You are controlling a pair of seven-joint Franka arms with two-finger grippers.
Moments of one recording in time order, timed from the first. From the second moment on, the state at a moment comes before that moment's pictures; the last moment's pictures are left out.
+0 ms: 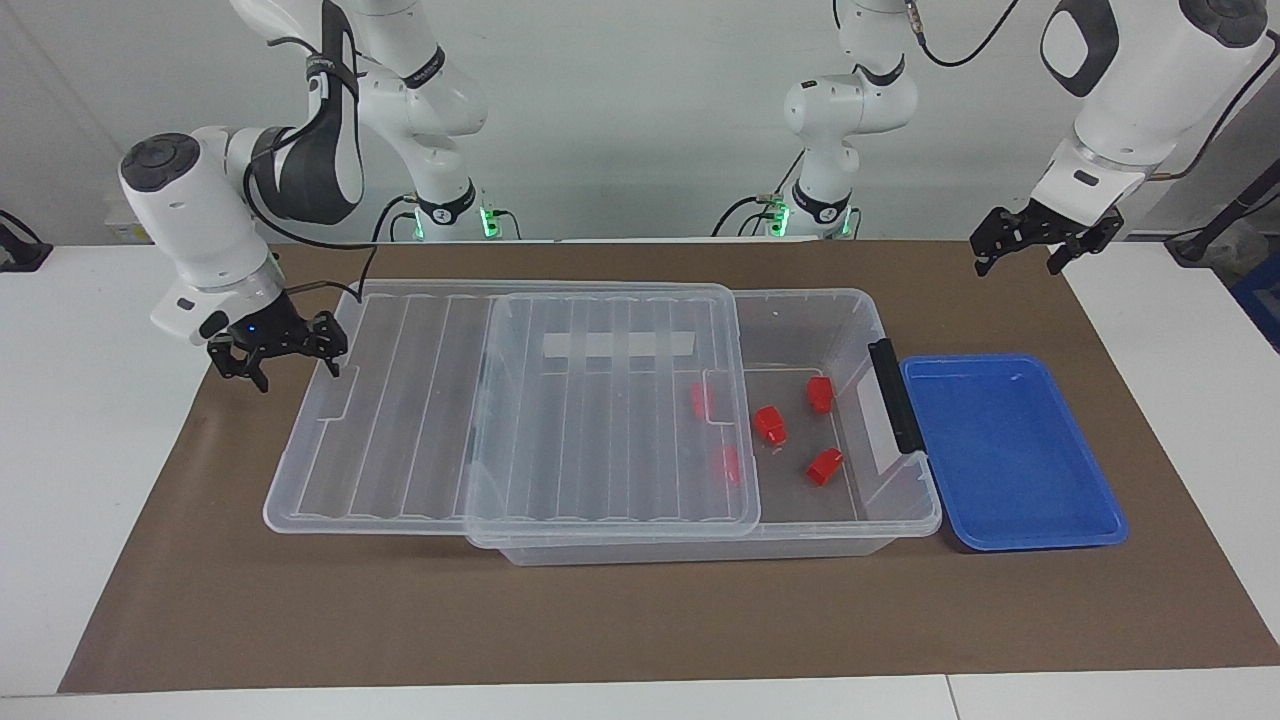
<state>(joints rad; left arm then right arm) 0.01 -0.04 -0.03 -1.67 0.02 1.63 -0.07 -0.13 0.04 0.01 -1.97 -0.02 2.09 -0.38</state>
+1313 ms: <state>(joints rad) -0.38 0.30 -0.04 -1.99 0.12 2.37 -0.91 0.04 -0.05 0.02 -1.78 -0.02 1.79 0.21</state>
